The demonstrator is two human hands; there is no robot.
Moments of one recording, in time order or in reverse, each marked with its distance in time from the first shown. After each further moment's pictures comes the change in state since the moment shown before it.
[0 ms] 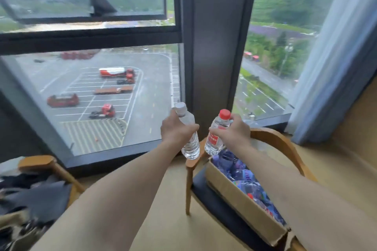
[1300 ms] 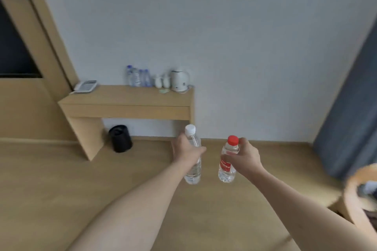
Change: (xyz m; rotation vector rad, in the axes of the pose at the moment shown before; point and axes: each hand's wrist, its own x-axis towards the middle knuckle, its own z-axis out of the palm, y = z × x) left_hand -0.793 -0.307 -0.728 0.233 1.534 -1.060; right_hand -0.941 -0.391 0.335 0.121 -1.693 -0.962
